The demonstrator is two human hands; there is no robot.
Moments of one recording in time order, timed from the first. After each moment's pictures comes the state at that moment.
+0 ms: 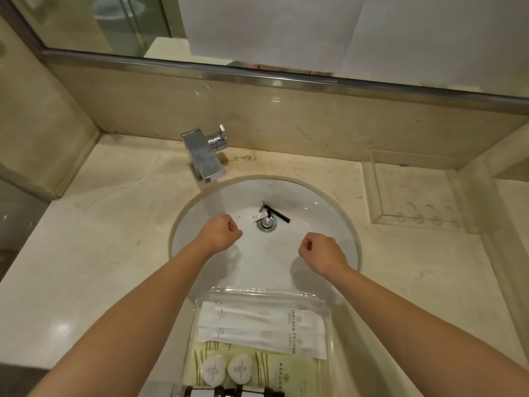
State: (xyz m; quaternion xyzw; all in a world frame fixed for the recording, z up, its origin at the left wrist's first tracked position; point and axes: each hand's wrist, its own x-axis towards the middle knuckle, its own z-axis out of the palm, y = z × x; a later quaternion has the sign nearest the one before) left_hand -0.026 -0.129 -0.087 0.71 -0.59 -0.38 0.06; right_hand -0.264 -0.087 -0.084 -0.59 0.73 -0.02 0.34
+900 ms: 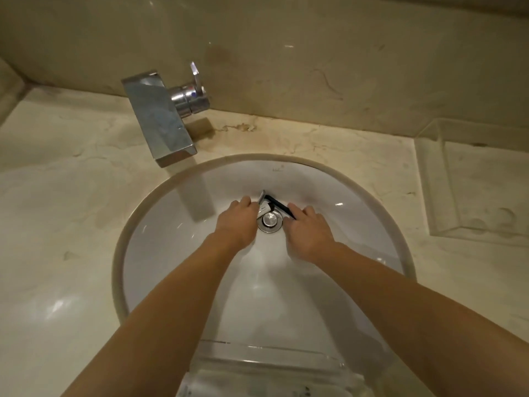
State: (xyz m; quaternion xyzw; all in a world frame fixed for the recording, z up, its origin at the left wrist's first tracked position) left_hand -0.075 -0.206 -0.234 0.65 -0.73 -0.21 -0.07; right_hand -0.241 -0.191 -0.227 -0.80 0.57 0.15 0.13
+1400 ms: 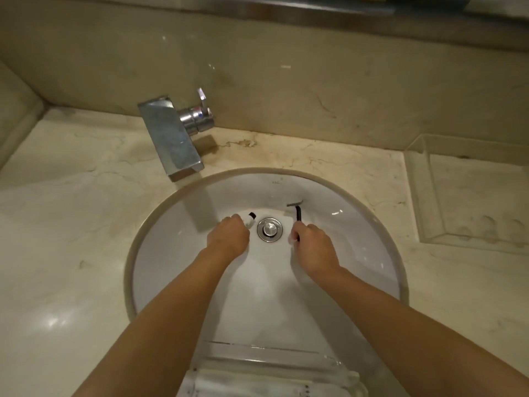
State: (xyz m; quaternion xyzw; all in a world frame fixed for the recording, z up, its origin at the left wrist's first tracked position) left_hand -0.061 -0.197 -0.211 0.75 -0.58 -0.30 -0.04; right_hand -0.244 -0.169 -0.208 -0.68 0.68 -0.06 0.25
